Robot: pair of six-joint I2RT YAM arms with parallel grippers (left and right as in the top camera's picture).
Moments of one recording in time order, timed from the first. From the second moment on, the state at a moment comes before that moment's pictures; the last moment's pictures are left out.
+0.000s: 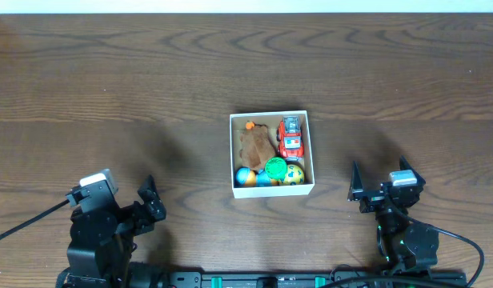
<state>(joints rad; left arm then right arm) -0.15 0.35 0.76 -0.97 -0.22 -0.38 0.11 0.01 0.01 -0.07 0.00 -0.04</state>
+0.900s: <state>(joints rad) -0.03 0.04 0.34 -0.74 -0.21 -0.30 0.11 0.01 0.01 -0.07 -0.01 -0.04</state>
